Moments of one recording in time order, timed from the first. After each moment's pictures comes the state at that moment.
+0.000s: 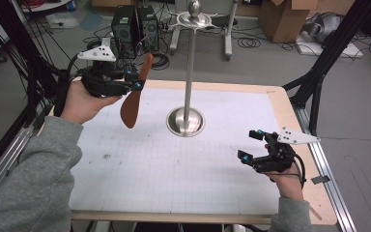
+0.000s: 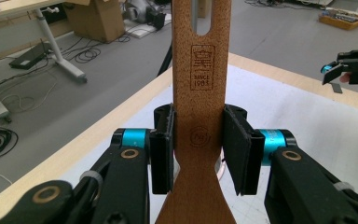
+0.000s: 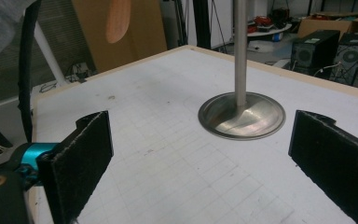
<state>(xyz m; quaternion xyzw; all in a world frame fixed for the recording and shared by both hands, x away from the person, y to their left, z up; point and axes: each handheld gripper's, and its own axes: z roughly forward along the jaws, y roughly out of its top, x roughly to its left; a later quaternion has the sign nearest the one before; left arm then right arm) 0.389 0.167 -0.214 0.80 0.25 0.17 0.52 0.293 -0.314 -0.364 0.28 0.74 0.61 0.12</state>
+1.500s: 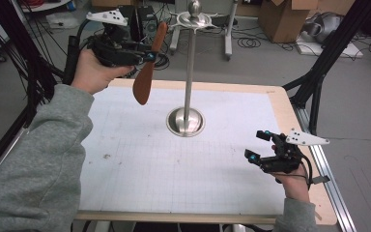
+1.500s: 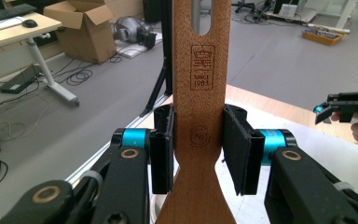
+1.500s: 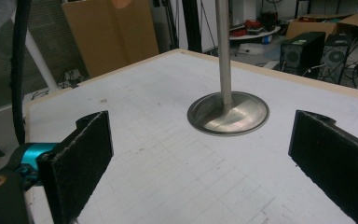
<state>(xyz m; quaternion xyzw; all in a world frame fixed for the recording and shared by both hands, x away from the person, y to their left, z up) 0.422 0.142 -0.160 0.79 0.22 0.16 0.55 0.290 -0.332 -0.365 0.30 0.72 0.61 0.13</state>
